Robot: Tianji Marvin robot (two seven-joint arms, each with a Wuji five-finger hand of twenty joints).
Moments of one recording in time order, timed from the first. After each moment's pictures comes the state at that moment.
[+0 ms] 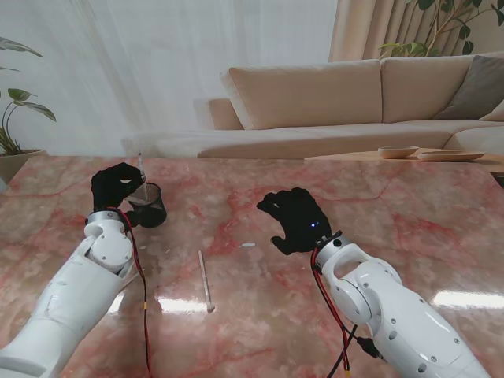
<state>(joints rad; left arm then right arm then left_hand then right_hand) 1.10 -1.29 -1.28 -0.81 0.31 -0.27 0.60 -1.45 -1.05 1.04 -1.63 -1.16 -0.05 -0.11 0.69 -0.76 0.96 -0.26 0.96 -0.20 0.87 0.13 1.28 -0.04 0.17 0.59 0.71 0.06 0.47 0.68 -0.02 -0.01 0.58 0.51 0.35 -0.58 1.07 -0.09 0.36 0.00 0.17 0.49 0.24 -0.11 0.39 0.46 0.18 -0.14 0.46 0.49 -0.04 -0.09 0.60 0.67</state>
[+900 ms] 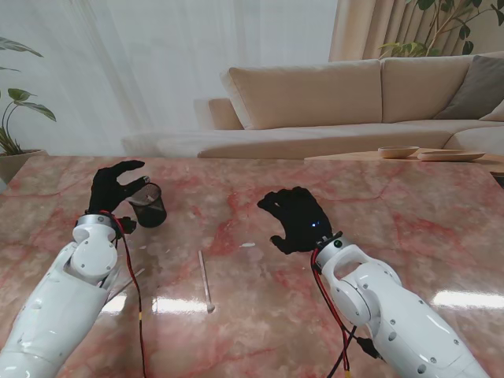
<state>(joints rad) 1.28 -1.24 -1.37 -1.13 0.31 -0.22 0.38 -1.45 -1.05 1.04 -1.62 -1.16 -0.04 -0.14 0.47 -0.69 0.84 -0.19 0.76 -0.10 0.38 0.24 0.76 -0.05 0.31 0.27 0.45 0.01 0.24 0.49 -0.05 -0.02 0.24 0.60 0.34 -0.58 1.05 -0.09 0.37 0.00 0.17 0.49 0.27 -0.11 0.39 0.45 0.18 -0.14 0.46 0.49 -0.01 -0.09 0.60 0.67</state>
